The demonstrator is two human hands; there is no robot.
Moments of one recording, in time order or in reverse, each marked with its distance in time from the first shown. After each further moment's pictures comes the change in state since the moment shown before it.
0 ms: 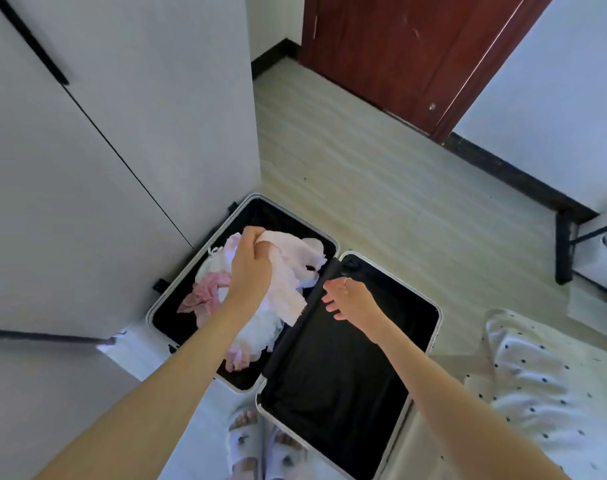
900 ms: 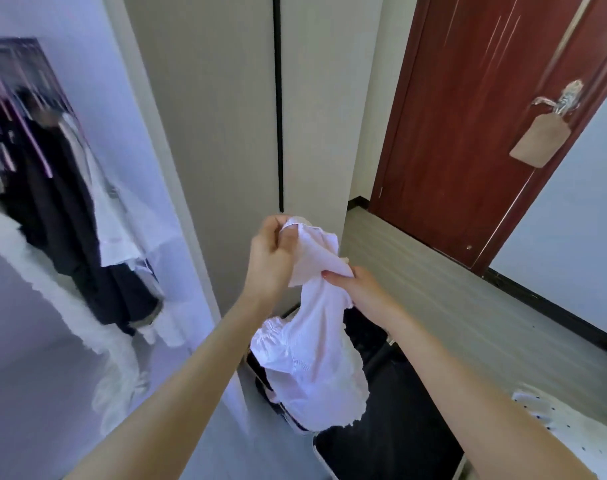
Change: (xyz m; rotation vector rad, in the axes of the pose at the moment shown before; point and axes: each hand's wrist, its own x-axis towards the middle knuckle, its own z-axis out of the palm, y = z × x) left_hand -0.335 0.203 -0.249 -0.254 0.262 0.448; right_hand -0.366 -0.152 0.049 0.123 -0.289 -0.686
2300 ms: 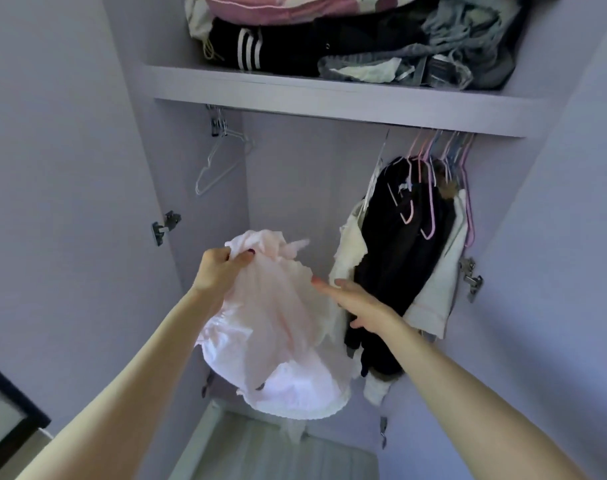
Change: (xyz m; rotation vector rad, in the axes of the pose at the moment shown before) left_hand -0.047 -0.007 -0.538 0.189 0.972 -0.314; right_hand 0.130 -0.154 0.511 -0.410 -0.773 0.101
